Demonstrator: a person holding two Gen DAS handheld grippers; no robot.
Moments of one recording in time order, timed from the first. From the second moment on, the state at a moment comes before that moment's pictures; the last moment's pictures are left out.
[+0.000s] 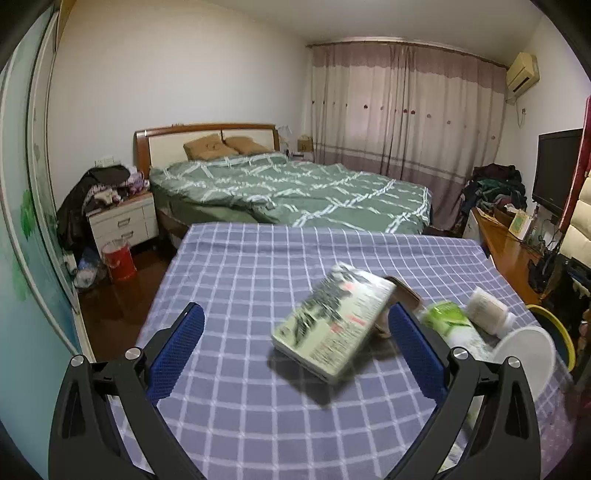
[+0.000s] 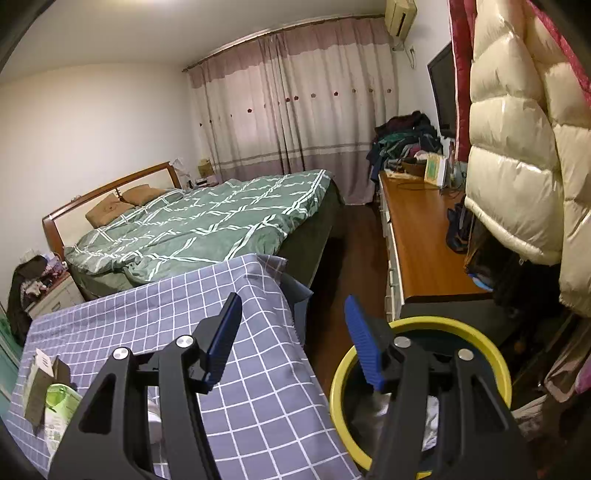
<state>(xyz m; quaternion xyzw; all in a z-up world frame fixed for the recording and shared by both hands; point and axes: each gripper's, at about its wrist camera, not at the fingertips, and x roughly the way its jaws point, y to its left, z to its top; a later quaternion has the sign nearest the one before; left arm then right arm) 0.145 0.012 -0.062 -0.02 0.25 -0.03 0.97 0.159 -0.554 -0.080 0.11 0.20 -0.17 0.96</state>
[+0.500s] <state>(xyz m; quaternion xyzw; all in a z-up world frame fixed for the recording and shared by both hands) 0.071 -0.064 -0.096 -0.02 0.34 0.03 0.94 0.155 -0.544 -0.075 0.11 0.20 -0.14 0.96</state>
